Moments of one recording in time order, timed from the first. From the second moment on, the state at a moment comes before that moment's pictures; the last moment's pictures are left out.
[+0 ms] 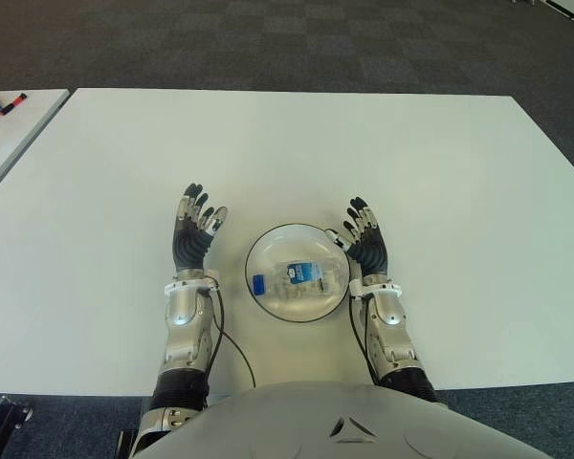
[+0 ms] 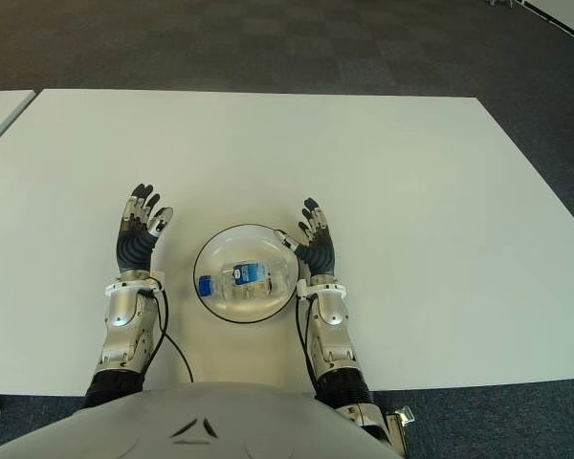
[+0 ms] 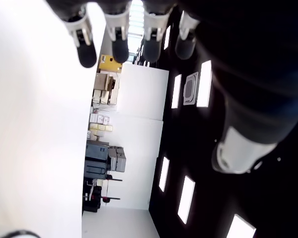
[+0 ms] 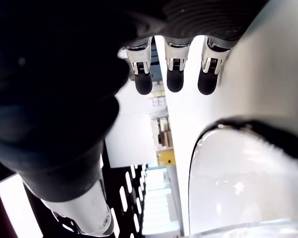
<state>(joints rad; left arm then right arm) 0.14 -0.05 0.10 0.26 -0.15 -0.45 0.01 0.08 0.06 0.11 0.32 0.08 -0.38 -0.06</state>
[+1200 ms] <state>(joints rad) 0.13 -0.06 0.13 0.28 -0.22 -0.42 -0.05 0.11 0.05 0.14 0.28 0.07 -0.38 -0.15</state>
